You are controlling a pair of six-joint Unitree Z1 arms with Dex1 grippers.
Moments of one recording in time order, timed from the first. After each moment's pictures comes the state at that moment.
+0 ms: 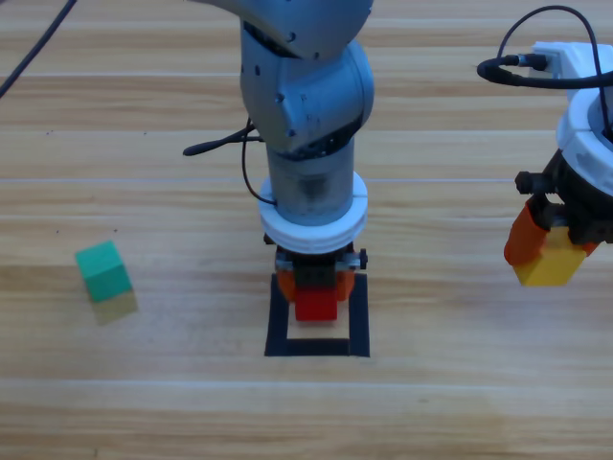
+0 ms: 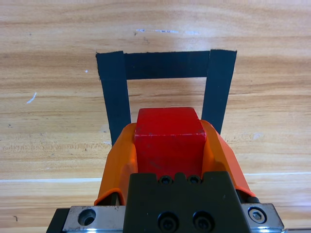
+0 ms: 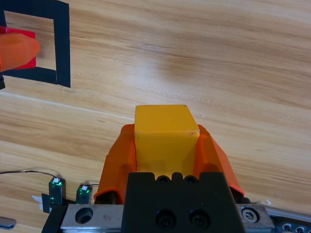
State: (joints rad) arm 0 -0.86 2.31 -1.90 1.09 0.04 -0.94; arm 1 0.75 1.85 -1.41 0.95 0.03 0.59
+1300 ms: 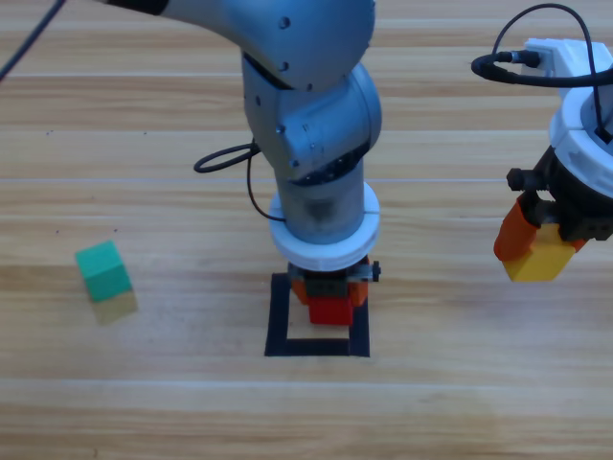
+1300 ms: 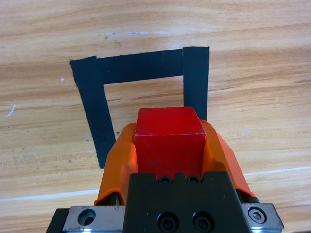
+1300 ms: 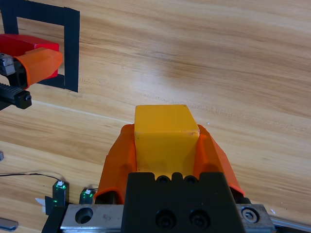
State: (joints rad) arm 0 -0.91 2.27 -1.79 0.94 0.08 -0.91; arm 1 0.75 1.85 -1.40 0.91 0.04 0.57
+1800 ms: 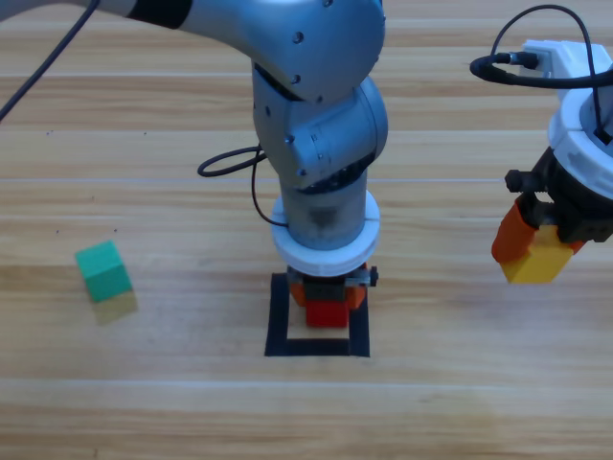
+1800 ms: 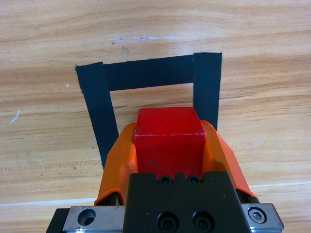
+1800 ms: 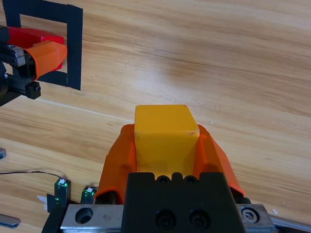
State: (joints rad) arm 0 -0.91 2.30 -1.81 0.95 0.11 -0.91; arm 1 0.75 1.85 -1.40 0.90 0.06 0.57
